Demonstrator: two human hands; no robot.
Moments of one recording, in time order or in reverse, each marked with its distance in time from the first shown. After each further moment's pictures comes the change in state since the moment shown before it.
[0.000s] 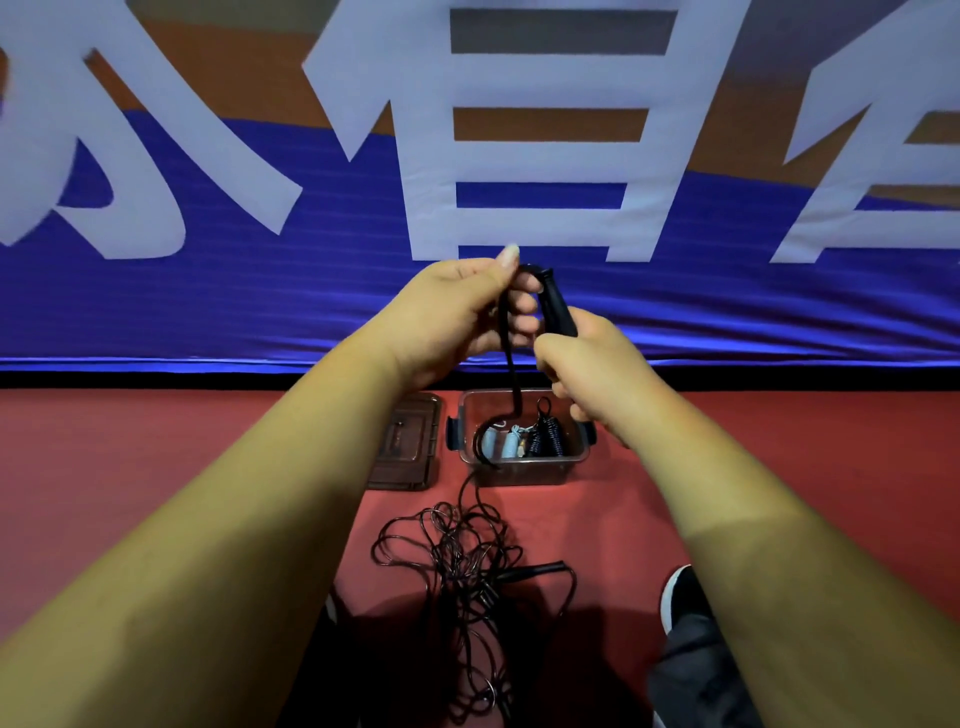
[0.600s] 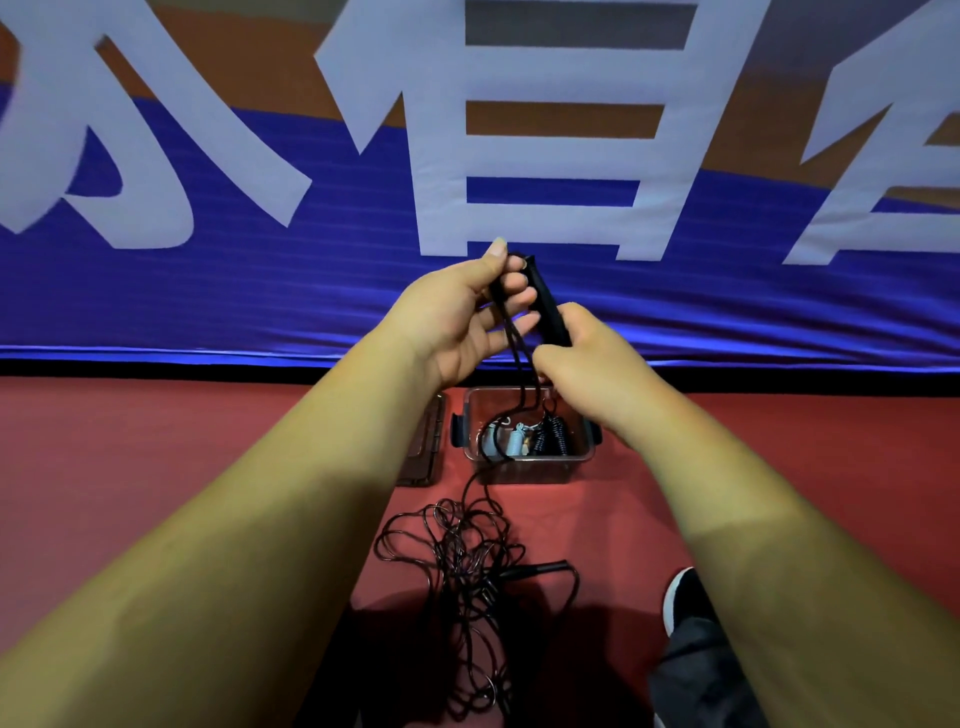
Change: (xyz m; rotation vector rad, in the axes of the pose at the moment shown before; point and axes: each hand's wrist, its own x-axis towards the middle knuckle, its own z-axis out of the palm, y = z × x) left_hand 0.010 -0.005 0.001 -0.365 0.234 -0.172; right_hand 0.004 0.002 0.006 -0.178 -0.009 -0.089
